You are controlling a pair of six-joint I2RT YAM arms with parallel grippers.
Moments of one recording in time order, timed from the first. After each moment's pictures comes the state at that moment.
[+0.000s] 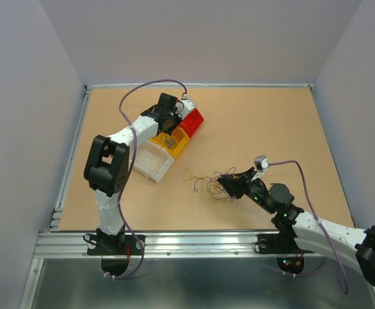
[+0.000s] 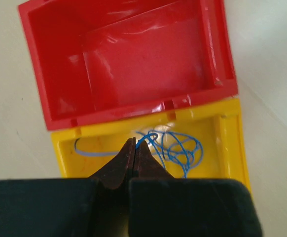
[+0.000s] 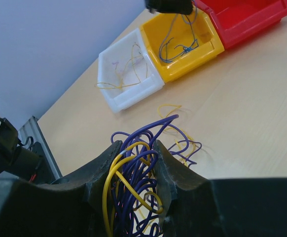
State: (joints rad) left arm -0.43 1.82 1.39 -0.33 0.01 0.43; right arm 0.80 0.79 0.06 0.79 -0.01 0.53
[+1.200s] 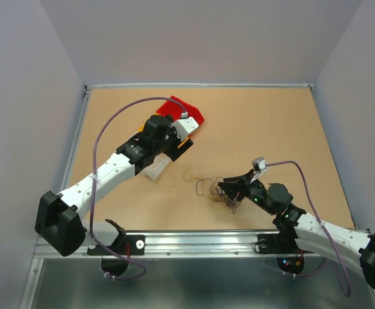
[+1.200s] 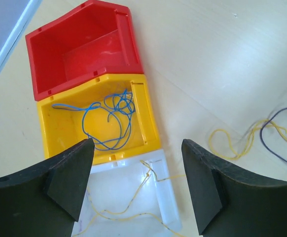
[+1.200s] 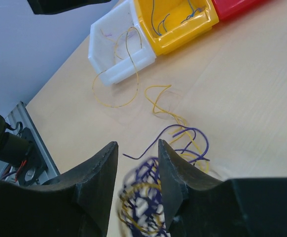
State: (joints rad) left arm -0.64 1.32 1.06 -0.31 -0.02 0.39; right arm 0.80 0.74 0.06 0.65 -0.02 0.52
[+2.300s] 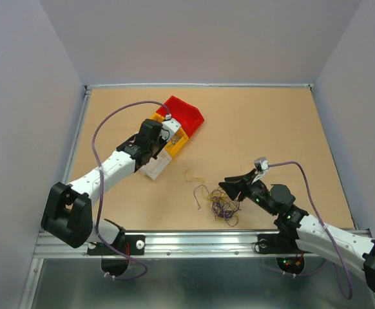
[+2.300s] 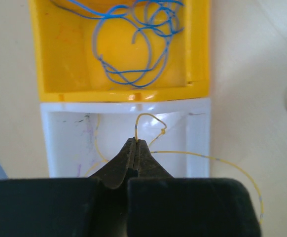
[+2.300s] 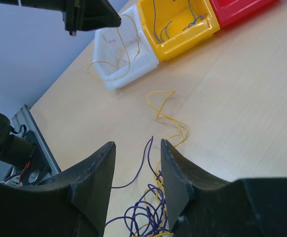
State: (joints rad) left arm -0.55 1.38 0.92 -0.33 -0.21 0.34; right arm 0.80 0.67 0.06 0.60 -0.02 0.52
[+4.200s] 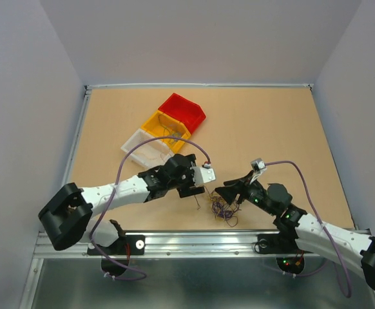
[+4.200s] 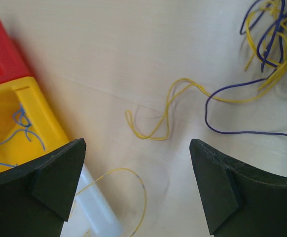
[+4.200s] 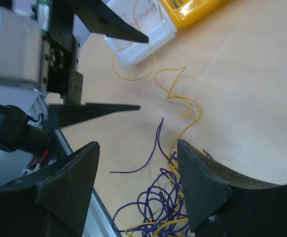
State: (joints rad) left arm -0.90 1.27 0.69 -0.07 -0.01 0.55; right arm 0.80 0.71 0.06 0.58 -0.09 0.63
